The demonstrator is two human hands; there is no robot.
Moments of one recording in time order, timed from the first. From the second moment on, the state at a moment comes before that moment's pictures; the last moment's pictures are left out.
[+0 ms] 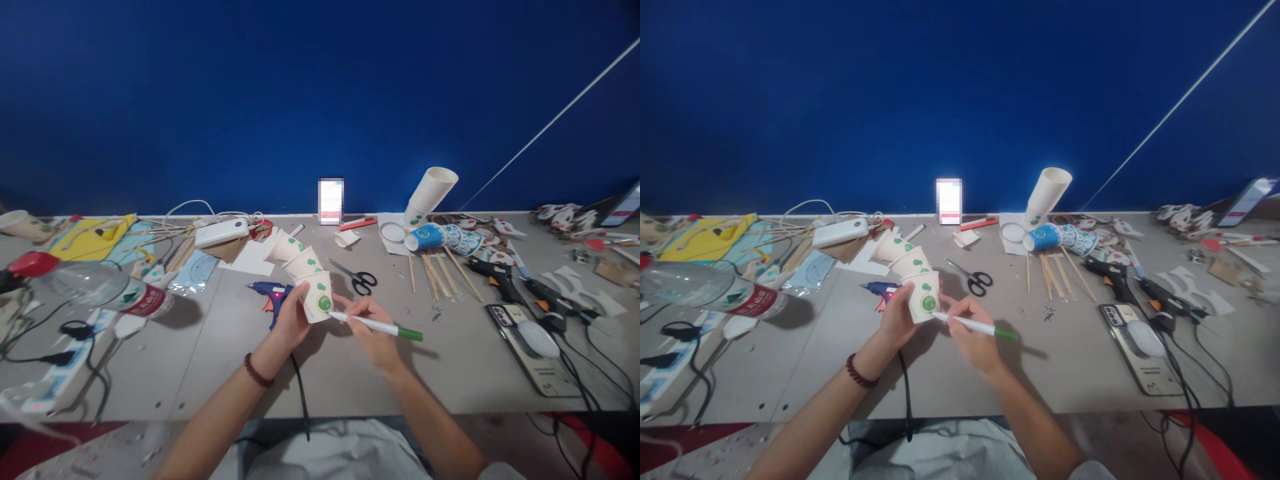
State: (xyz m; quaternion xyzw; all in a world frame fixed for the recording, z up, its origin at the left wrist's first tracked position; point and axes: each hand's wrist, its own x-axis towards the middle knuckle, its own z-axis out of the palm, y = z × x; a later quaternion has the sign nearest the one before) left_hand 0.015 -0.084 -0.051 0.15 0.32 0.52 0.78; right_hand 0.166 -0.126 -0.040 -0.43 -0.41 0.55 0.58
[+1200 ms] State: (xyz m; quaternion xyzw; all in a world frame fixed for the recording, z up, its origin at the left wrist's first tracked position) left_hand 0.015 -0.086 -0.048 0.13 0.32 0.53 0.78; right_hand 0.167 -0.126 -0.041 -0.43 -0.40 0.56 0.58
